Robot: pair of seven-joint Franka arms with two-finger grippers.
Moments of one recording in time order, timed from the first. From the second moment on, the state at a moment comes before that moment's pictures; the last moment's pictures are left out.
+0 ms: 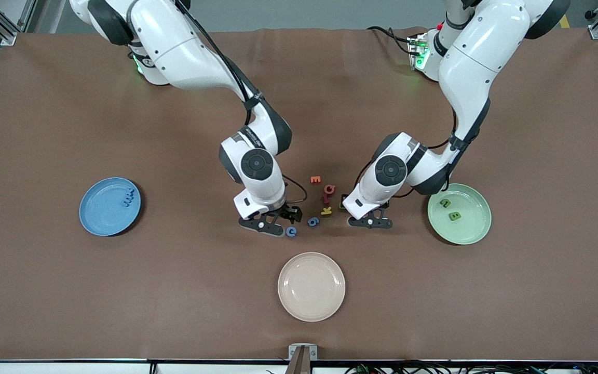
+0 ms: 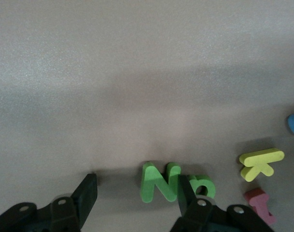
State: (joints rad) left arm -0.23 0.71 -0.34 -1.78 0.23 2.45 -0.59; right arm 0.70 0.86 -0.05 -1.37 0.04 2.32 0.91
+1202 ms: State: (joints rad) left arm -0.21 0.71 -0.33 -1.78 0.25 2.45 -0.59; right arm 0.72 0.98 -0.06 -1.26 -0.04 2.41 0.91
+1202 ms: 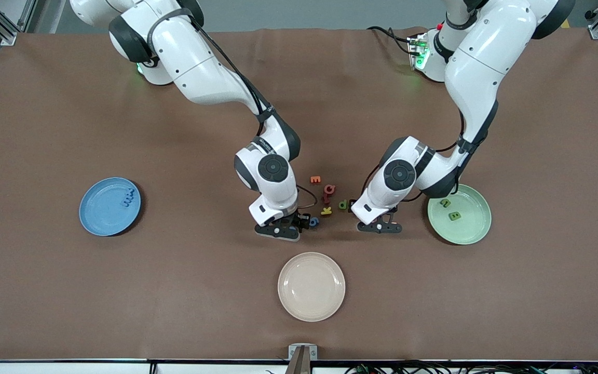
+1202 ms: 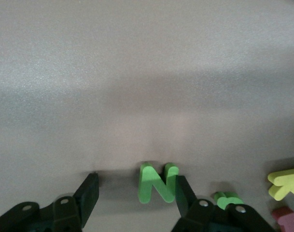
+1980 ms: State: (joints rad) left arm -0.22 0.71 -0.33 -1.77 0.26 2.45 -0.59; right arm 0.72 0.99 -0.06 -1.25 -0.05 2.44 0.89
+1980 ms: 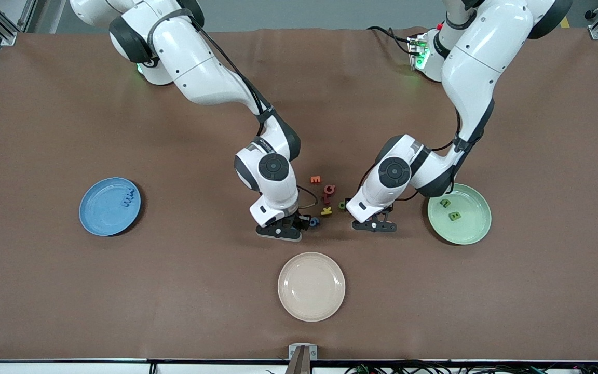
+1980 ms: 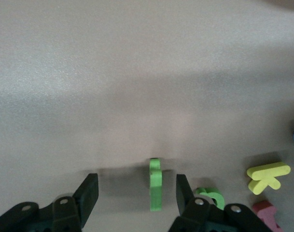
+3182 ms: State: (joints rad) left arm -0.19 0.69 -0.34 -1.77 0.26 2.43 -0.57; right arm 0.72 0.99 -0.07 -1.22 -0.12 2.32 0.87
